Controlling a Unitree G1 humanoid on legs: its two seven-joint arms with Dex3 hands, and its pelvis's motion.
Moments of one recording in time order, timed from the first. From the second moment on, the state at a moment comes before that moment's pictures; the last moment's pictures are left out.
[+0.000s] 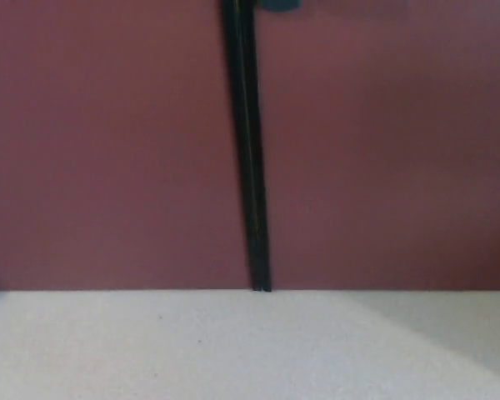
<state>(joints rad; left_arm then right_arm) 0.19 0.45 0.09 1.29 0.07 -0.31 -0.10 0.09 -0.28 -0.06 1.34 -0.15 -0.22 -0.15</state>
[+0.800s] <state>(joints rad) 0.18 0.45 0.08 1.28 0.08 -0.32 -0.10 0.09 -0.27 -0.05 1.34 -0.15 -0.21 -0.15</state>
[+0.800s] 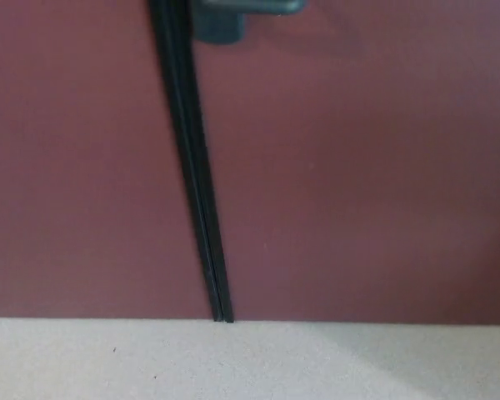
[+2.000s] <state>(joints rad) 0.19 0.46 0.07 1.28 0.08 -0.32 -0.09 0.10 -0.26 -0.04 1.34 -0.15 -0.21 -0.14</state>
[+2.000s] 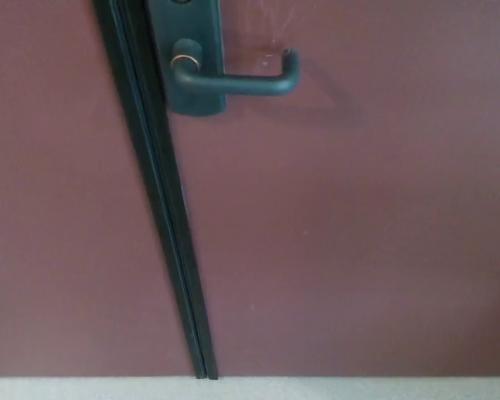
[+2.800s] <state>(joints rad) 0.20 0.46 0.06 1.28 0.08 -0.32 -0.10 0.10 -0.26 -0.04 1.35 -0.16 -0.20 -0.13</state>
